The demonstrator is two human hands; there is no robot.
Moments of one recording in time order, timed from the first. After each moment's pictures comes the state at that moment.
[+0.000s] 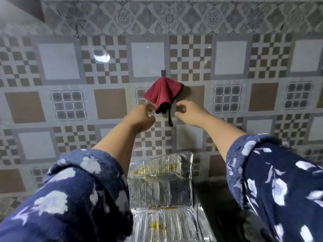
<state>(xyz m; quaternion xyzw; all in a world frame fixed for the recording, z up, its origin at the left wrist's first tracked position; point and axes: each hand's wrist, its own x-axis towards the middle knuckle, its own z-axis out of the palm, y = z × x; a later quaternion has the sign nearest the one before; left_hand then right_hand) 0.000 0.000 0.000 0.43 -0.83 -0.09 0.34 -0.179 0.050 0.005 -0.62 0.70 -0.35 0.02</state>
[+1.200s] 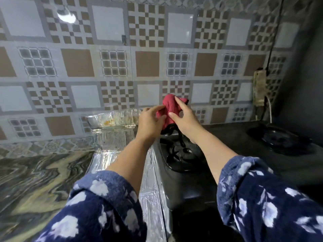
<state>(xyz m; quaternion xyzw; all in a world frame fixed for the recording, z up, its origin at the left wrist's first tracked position) -0.088 0.233 -0.119 0.36 -0.76 -0.29 0.46 -0.206 0.289 -0.105 -0.54 0.62 -0.54 0.16</state>
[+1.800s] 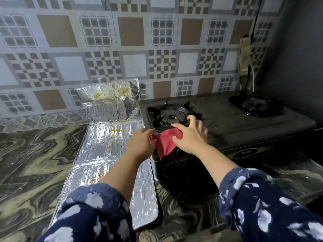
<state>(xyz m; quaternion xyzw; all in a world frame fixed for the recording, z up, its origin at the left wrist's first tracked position) -0.056 0.339 -0.228 0.46 -0.85 -0.21 0.17 -0.223 0.414 -0.220 -0.55 0.82 -0.18 0.00</state>
